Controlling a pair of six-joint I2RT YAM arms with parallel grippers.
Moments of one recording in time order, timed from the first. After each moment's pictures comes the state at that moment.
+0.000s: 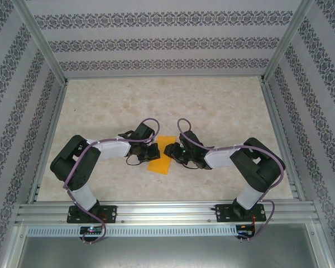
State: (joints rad) left arm -0.63 1.72 0.86 -0.25 0.35 -0.82; right arm 0.73 1.68 0.61 0.31 -0.27 1.10
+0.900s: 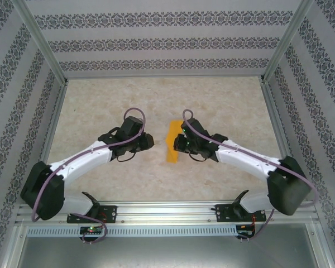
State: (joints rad) left arm -0.63 1.33 0.86 -0.40 0.08 -0.83; right arm 0.74 1.36 0.92 -0.44 -0.01 0.82
